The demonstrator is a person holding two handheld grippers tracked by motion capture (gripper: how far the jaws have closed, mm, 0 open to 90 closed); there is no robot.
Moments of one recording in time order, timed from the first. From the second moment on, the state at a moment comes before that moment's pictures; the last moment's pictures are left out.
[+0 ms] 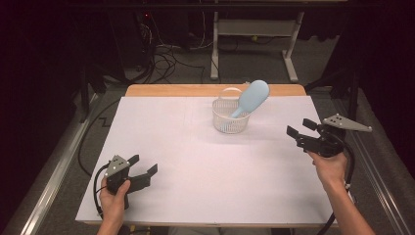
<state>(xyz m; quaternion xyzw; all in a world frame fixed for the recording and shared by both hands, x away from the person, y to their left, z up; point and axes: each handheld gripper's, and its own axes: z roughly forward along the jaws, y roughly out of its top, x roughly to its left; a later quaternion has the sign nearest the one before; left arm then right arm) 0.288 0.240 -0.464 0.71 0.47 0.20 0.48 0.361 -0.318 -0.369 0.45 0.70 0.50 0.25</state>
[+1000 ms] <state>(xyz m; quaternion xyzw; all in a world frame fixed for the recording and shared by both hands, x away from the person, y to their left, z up) 0.291 0.241 -0.463 0.71 0.47 0.19 0.49 0.338 -0.336 -0.376 0.45 0.69 0.51 0.25</state>
